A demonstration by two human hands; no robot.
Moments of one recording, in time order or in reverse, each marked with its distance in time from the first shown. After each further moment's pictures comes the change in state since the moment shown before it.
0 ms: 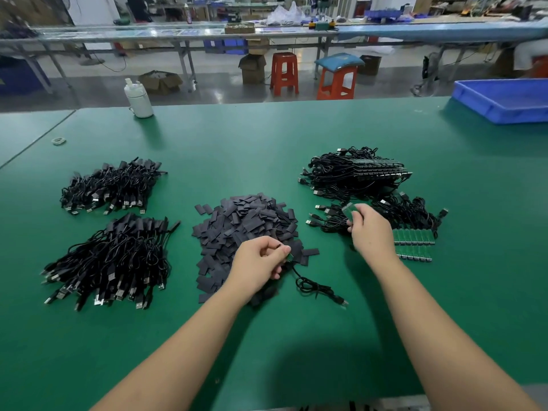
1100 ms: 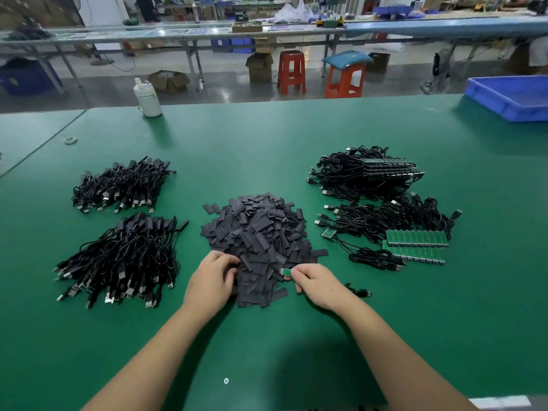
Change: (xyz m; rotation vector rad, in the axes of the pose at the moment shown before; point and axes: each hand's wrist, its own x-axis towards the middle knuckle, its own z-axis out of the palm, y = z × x) left_hand -0.009 -0.065 -0.087 0.858 0.202 0.121; right_hand -0.080 -0.012 0.076 0.059 -0.704 -0.123
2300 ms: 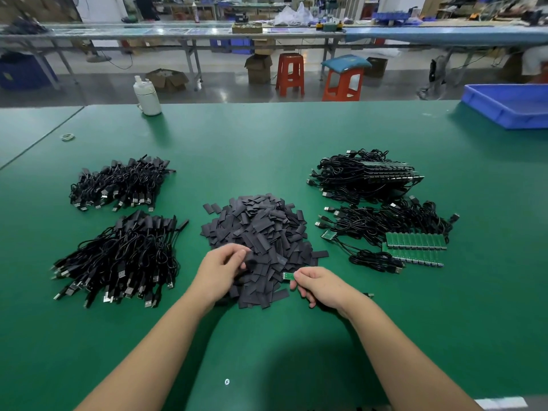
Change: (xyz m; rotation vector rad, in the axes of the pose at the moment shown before) left_hand 0.011 0.023 -0.015 -0.644 -0.109 -0.163; right_hand 0.001 0.007 -0.003 0.319 -0.161 0.111
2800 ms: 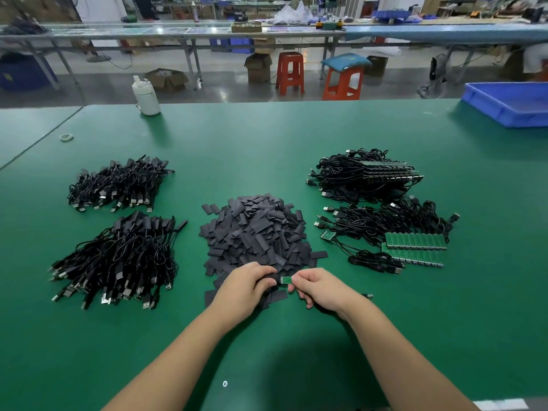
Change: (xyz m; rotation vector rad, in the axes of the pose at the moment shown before) left_hand -0.017 0.000 0.037 0.543 -0.169 0.356; right_hand 0.000 0.003 0.001 0.008 0.011 -0.027
